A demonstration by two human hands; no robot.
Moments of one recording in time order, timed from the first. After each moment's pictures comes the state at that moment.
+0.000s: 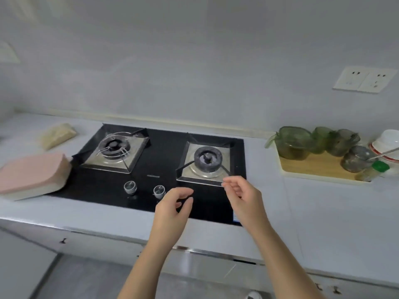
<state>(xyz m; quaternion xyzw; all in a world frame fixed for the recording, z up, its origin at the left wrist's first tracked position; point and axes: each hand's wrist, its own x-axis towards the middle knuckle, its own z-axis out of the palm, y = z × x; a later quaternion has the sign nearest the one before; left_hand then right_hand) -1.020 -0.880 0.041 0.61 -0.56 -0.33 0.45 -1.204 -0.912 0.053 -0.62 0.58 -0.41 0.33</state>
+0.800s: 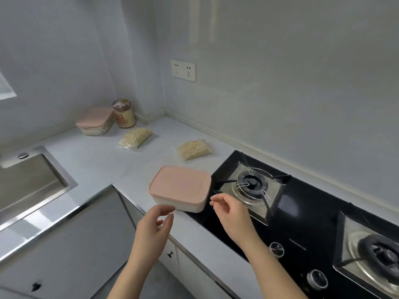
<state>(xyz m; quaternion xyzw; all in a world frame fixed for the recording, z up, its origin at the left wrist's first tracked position) -0.592 -0.844 0.033 0.75 -0.34 -0.20 0.53 -0.743 -0.986 0.044 -0.74 0.38 -0.26 0.49</state>
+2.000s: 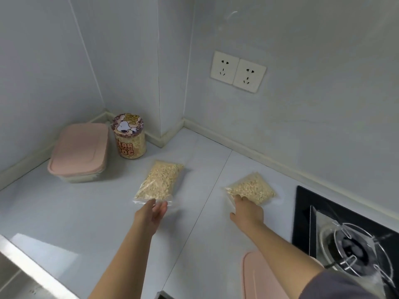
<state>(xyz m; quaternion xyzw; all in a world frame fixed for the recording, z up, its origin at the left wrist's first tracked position) -0.100 -1.085 -0.062 0.52 0.21 -0.52 0.64 -0.351 -1.197 -0.051 -0.80 0.59 0.15 0.04</state>
